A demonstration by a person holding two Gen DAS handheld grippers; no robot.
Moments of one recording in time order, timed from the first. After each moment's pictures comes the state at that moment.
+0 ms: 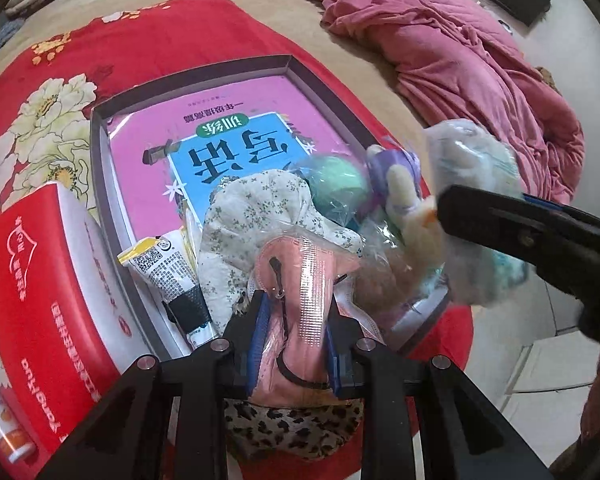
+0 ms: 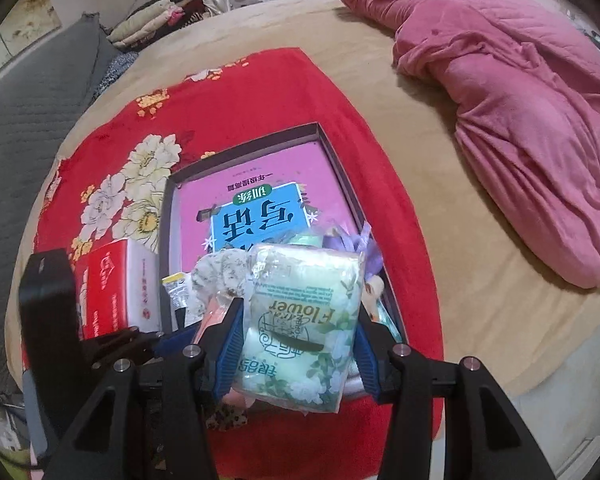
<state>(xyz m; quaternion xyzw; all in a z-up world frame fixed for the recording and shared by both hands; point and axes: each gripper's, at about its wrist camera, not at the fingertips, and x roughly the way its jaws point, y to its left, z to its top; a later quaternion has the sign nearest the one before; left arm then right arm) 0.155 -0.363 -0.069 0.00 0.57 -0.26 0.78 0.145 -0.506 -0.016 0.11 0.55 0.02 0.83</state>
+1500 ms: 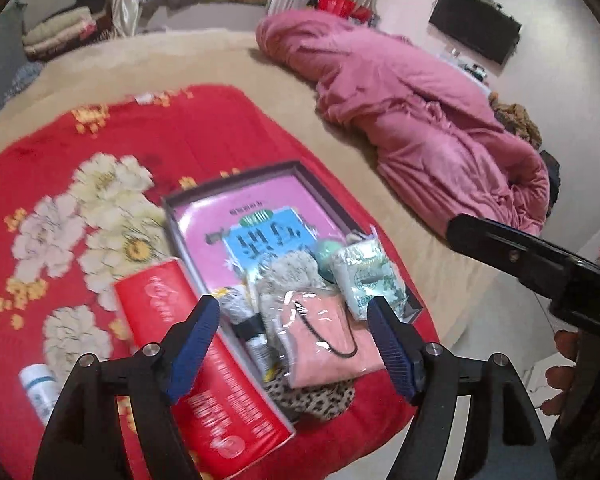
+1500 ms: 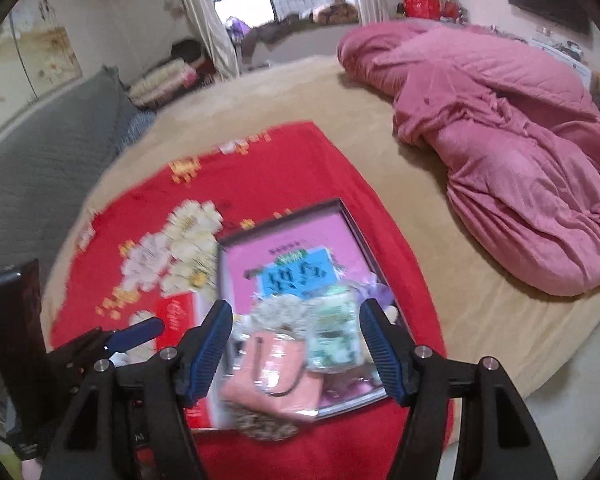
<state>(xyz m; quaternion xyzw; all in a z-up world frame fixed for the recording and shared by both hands) 0.119 -0.285 0.047 -0.02 0.45 -0.27 0.85 0.092 -0.487 0.075 0.14 0.43 0.02 0.89</state>
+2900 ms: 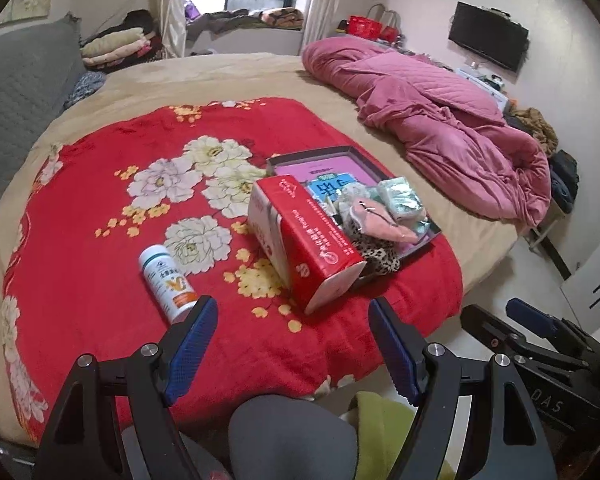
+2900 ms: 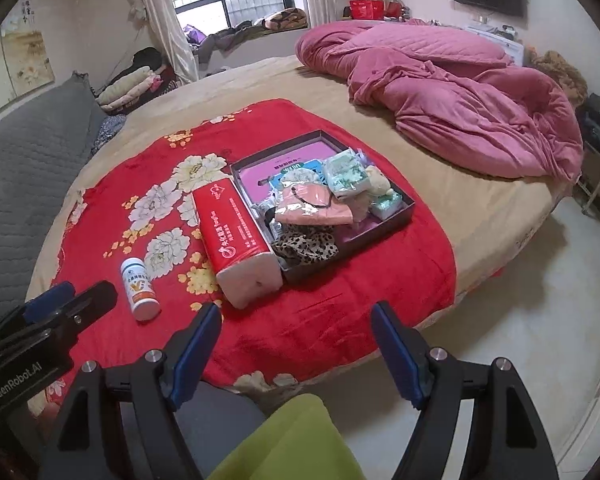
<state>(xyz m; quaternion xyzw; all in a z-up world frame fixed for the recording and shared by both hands) -0.047 -0.134 0.074 0.00 0.43 -0.20 0.88 -0.100 -0.357 0.061 0.15 0.44 -0.09 0.88</state>
